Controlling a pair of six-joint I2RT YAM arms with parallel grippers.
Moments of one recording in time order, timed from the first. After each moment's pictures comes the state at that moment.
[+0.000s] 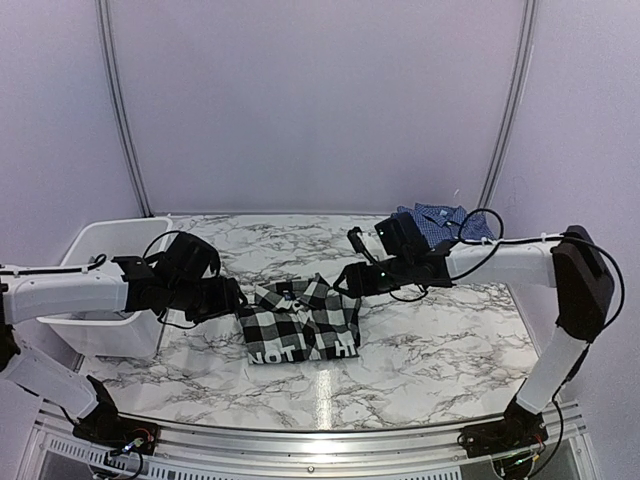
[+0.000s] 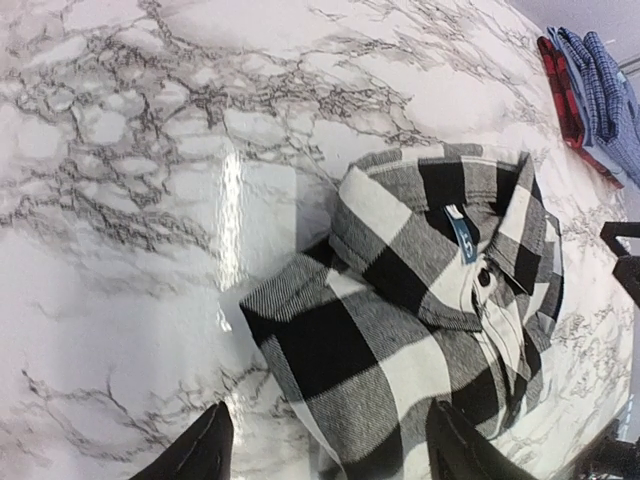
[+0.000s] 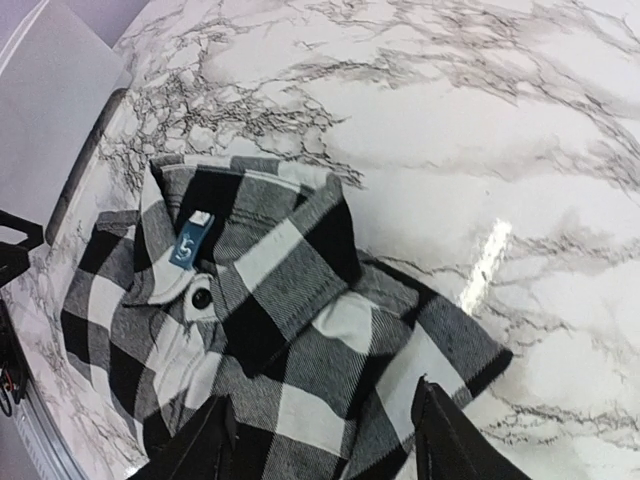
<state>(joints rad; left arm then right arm) -0.75 1.34 0.82 -0.35 -0.08 -0.83 0.70 1.70 1.09 -0.15 -0.21 0.38</state>
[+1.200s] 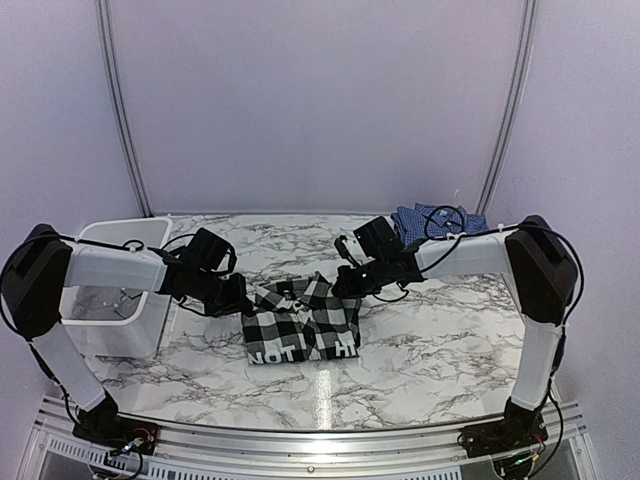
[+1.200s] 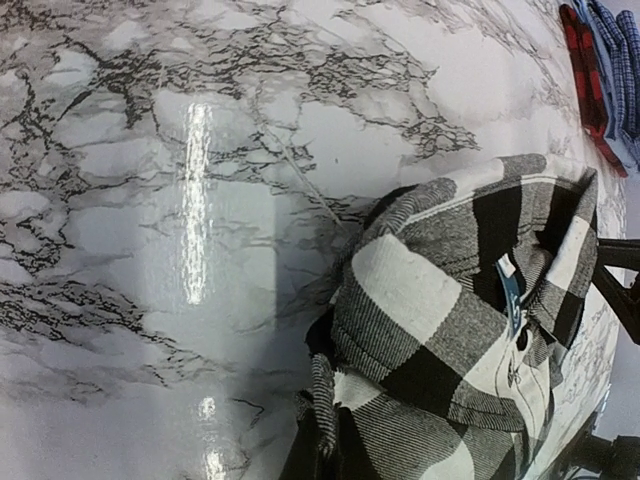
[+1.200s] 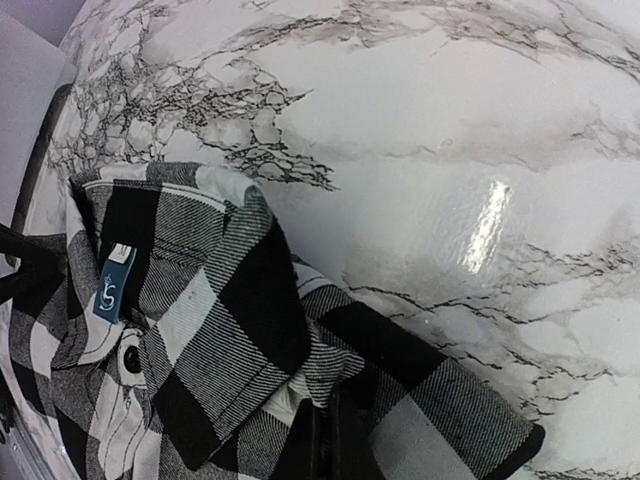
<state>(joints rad) -0.60 1.67 0.93 -0.21 0.18 -0.77 0.70 1.94 1.27 -0.18 -0.22 0.42</state>
